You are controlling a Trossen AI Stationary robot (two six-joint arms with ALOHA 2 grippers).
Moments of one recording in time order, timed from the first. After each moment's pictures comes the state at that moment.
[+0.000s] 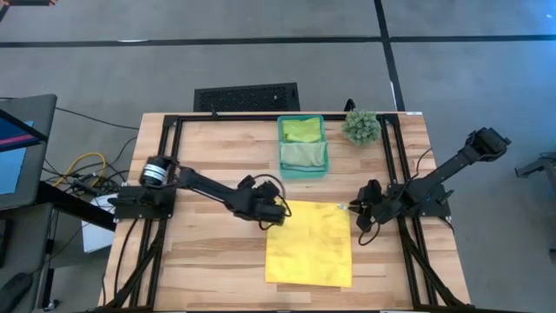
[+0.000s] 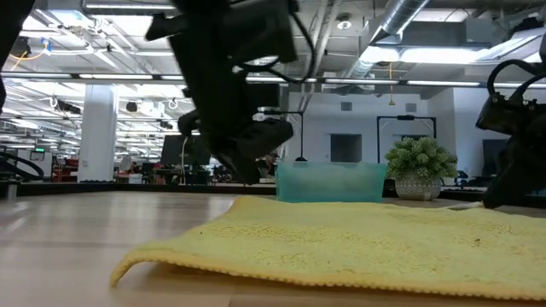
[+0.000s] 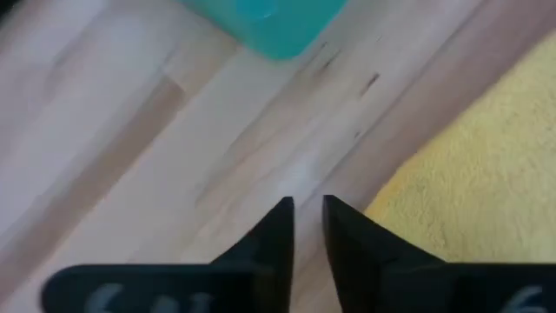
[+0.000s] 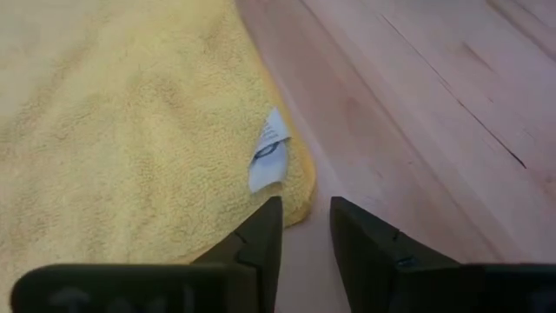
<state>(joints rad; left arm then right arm) -0.19 2.00 1.30 -0.65 -0.65 -0.83 0.54 0.84 0.09 -0.22 0.48 0.82</state>
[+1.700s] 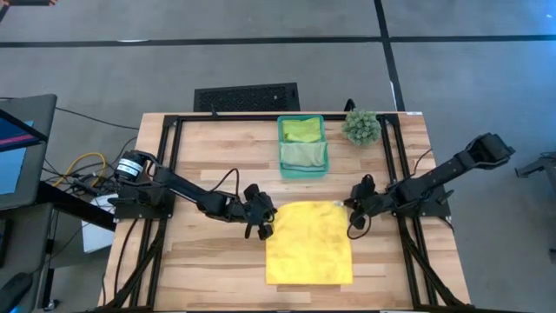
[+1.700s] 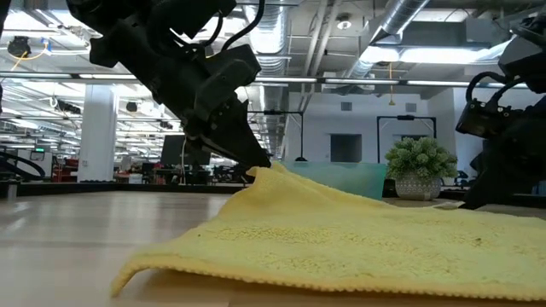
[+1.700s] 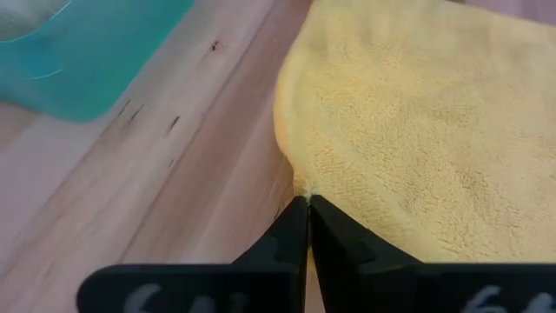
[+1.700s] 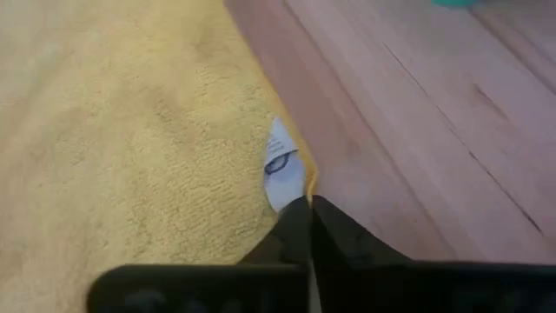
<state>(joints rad) -0.25 1.77 0.85 0.18 -0.40 -0.46 0.37 1.02 0.10 -0.02 0.38 0.65</state>
